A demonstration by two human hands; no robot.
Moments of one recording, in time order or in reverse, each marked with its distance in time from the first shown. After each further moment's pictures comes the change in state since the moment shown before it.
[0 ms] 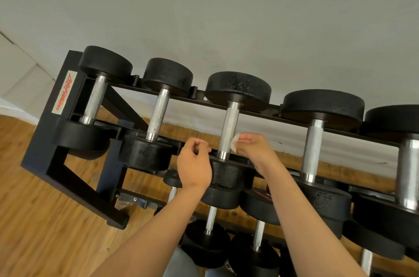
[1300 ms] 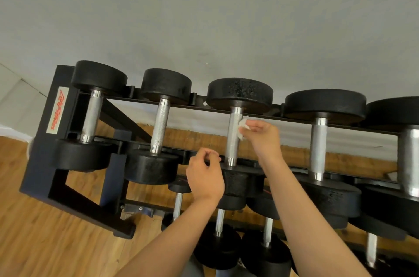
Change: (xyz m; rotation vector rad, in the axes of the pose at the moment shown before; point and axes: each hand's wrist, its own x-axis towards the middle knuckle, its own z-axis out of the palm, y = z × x) left_hand 0.008 -0.013 0.000 0.078 -0.099 0.021; right_hand 0.007 -0.023 0.013 0.084 0.351 -0.133
